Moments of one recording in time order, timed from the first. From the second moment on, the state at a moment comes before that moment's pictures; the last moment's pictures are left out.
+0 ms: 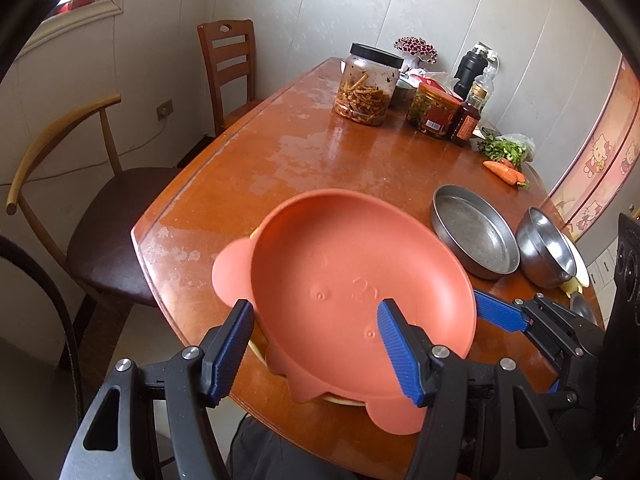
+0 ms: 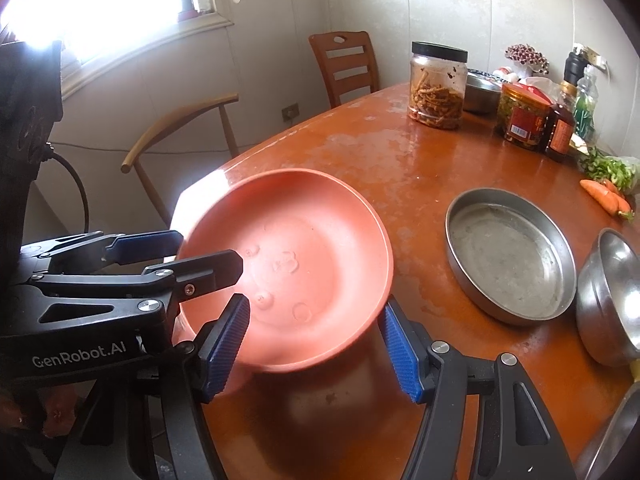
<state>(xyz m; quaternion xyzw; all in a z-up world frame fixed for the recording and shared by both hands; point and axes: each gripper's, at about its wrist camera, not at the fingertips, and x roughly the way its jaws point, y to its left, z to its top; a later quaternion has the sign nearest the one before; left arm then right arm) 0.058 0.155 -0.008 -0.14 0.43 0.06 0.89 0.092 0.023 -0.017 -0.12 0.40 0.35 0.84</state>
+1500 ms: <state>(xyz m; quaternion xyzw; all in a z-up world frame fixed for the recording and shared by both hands) 0.058 0.125 0.013 -0.11 0.41 0.02 0.91 0.152 -0.028 -0.027 -0.13 0.41 0.27 0.86</state>
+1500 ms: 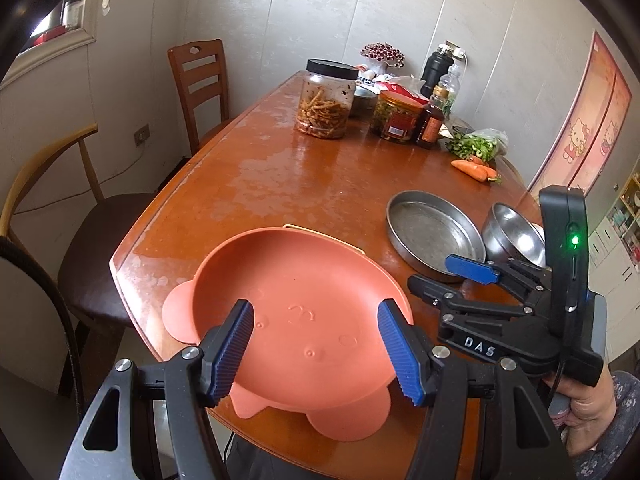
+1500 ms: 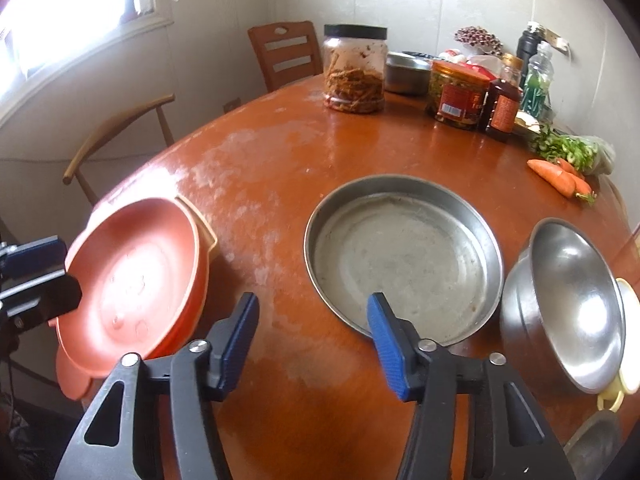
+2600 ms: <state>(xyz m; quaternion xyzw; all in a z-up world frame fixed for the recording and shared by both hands) 0.012 0.033 0.004 -0.07 0.44 -0.03 0.90 -0.016 -0.100 -0.017 -0.16 0.42 0.37 0.81</state>
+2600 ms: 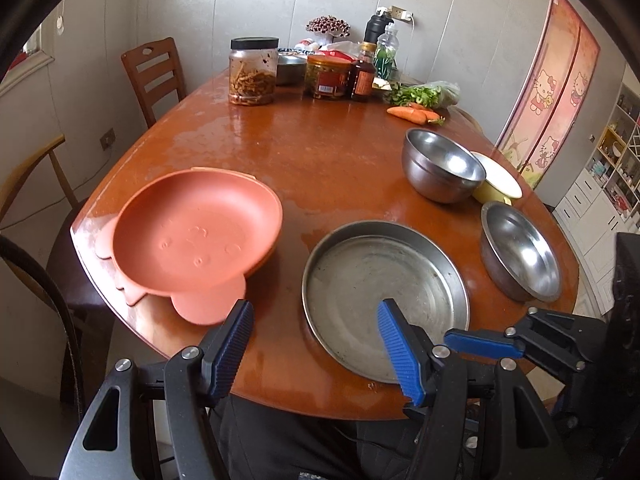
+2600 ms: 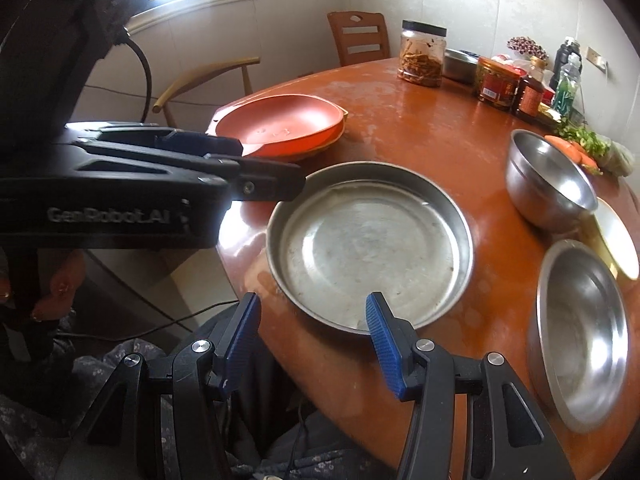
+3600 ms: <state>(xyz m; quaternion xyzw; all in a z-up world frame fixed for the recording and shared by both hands) 0.031 0.013 -0.030 -0.07 0.48 -0.03 0.88 0.020 -0.131 -0.026 -0.08 0.42 0.26 0.86</state>
